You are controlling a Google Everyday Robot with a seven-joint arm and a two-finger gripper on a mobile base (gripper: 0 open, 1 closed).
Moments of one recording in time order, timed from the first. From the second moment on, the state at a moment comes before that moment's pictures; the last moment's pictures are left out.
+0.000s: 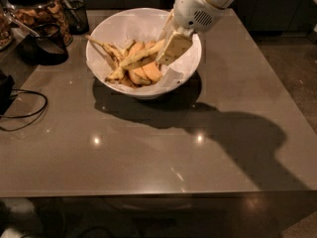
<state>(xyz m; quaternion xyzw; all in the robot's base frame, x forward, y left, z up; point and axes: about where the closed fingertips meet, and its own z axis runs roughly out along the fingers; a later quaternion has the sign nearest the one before) 0.574 -0.030 0.975 -0.68 0.67 0.09 0.29</state>
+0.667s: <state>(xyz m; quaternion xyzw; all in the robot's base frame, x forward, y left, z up) 0.525 -0.025 1.003 -0.67 0.65 0.08 0.34</state>
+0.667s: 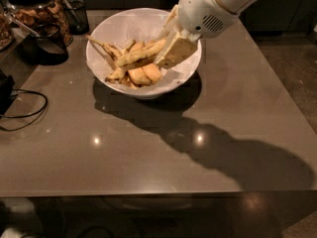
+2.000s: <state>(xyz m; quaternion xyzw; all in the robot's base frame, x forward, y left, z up) 0.442 -0.025 1.033 -0.65 0.67 0.04 0.37</state>
